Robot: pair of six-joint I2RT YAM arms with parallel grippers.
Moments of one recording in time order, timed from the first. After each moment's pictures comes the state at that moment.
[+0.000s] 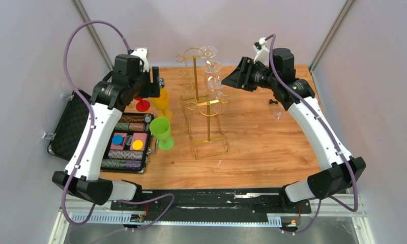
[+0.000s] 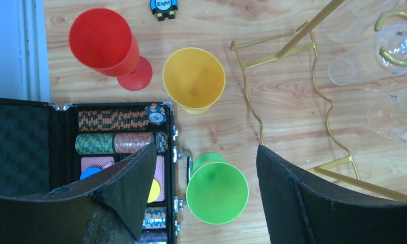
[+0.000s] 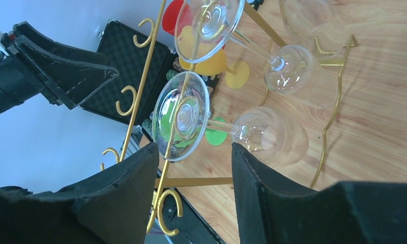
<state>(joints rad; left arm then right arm) -0.30 1.35 1.69 -0.98 -0.14 -0.18 0.36 1.44 1.60 -0.55 -0.51 0.57</state>
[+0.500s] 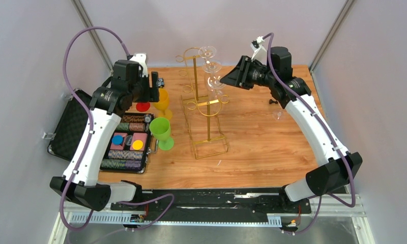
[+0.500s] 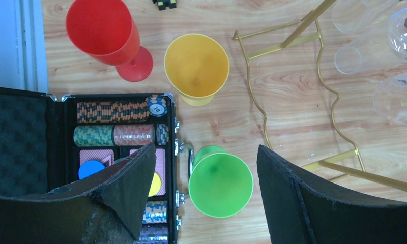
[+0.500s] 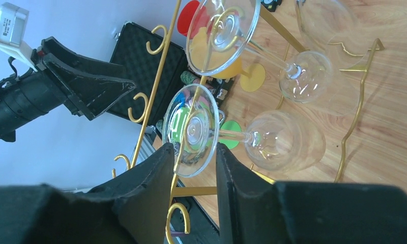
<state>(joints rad) -0.29 1.29 1.59 -0.95 -0.13 -0.18 0.36 1.48 1.60 -0.48 -0.57 0.63</state>
